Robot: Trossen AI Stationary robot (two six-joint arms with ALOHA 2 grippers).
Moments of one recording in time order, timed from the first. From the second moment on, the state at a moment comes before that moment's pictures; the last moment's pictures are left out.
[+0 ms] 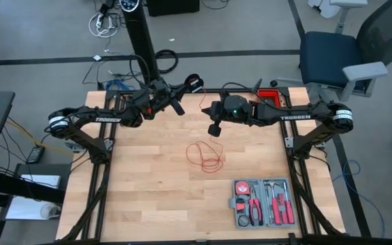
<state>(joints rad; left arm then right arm) 0.41 1.47 0.75 1.01 -0.11 -0.21 -0.20 1.45 1.03 0.01 0.23 -0.19</state>
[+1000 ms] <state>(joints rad) 0.41 1.47 0.75 1.07 -0.12 -0.45 -0.16 1.45 1.03 0.06 0.23 -0.42</state>
